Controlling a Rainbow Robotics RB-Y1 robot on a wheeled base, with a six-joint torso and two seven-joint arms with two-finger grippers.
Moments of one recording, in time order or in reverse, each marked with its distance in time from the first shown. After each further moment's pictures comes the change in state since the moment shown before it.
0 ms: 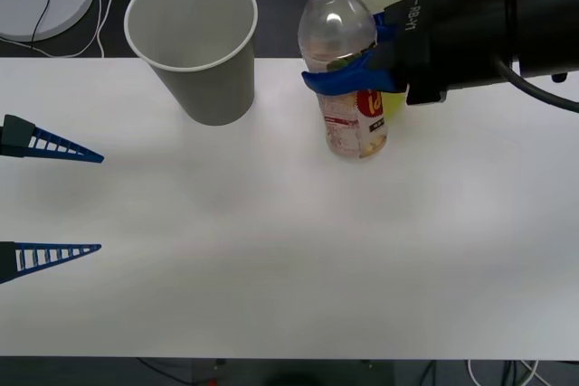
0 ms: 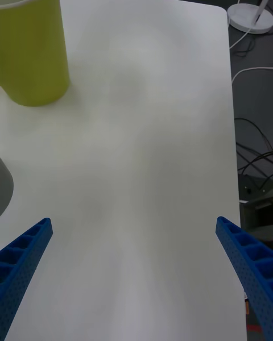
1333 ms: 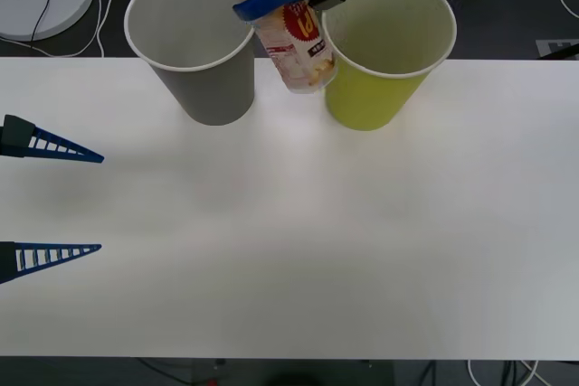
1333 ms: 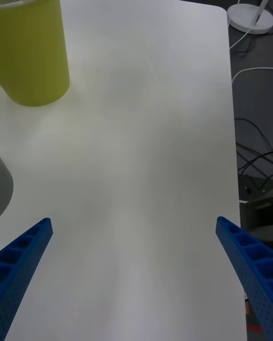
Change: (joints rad) right arm -0.581 0.172 0.401 0.477 0.033 -0.062 0.000; left arm 0.000 0.000 0.000 0.000 0.000 0.000 0.000
